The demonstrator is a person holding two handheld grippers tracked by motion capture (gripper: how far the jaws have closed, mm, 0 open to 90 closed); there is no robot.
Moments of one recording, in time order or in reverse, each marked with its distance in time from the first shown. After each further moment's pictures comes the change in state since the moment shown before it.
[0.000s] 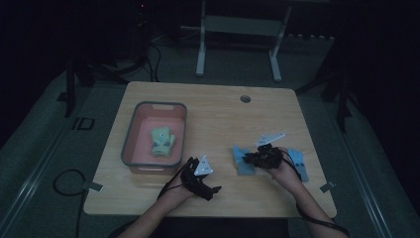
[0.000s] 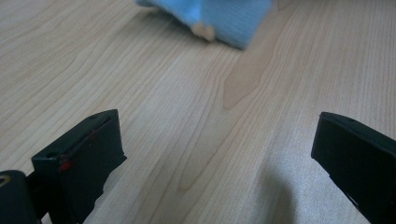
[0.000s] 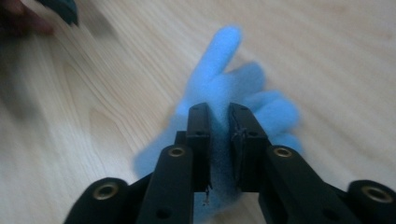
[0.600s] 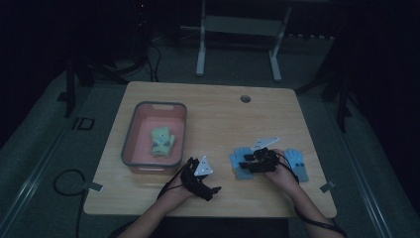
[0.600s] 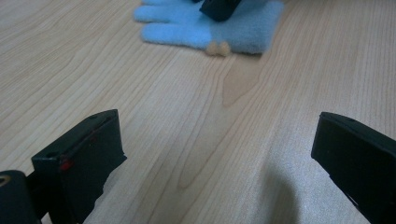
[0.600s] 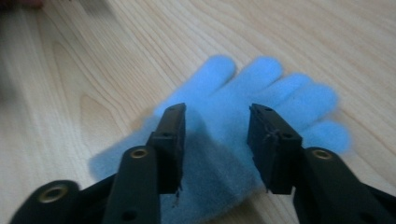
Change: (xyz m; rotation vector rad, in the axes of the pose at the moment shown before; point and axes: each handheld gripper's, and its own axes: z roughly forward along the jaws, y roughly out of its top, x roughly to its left) left arm 0.000 -0.001 0.000 0.001 -0.002 0.004; right arm 0.005 -0.007 0.014 0.018 -0.002 -0.046
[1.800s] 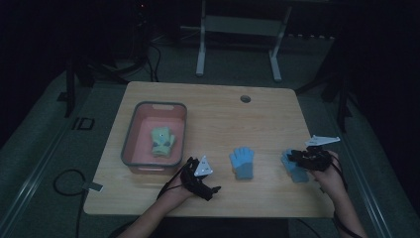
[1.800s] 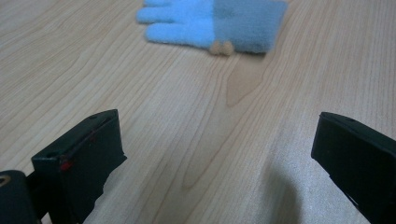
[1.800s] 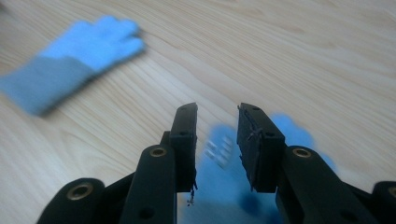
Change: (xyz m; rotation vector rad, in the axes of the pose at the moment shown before) left arm 0.000 0.000 0.001 -0.001 0.013 0.008; right arm -0.069 -0.072 -0.117 -0.059 -0.220 0.204
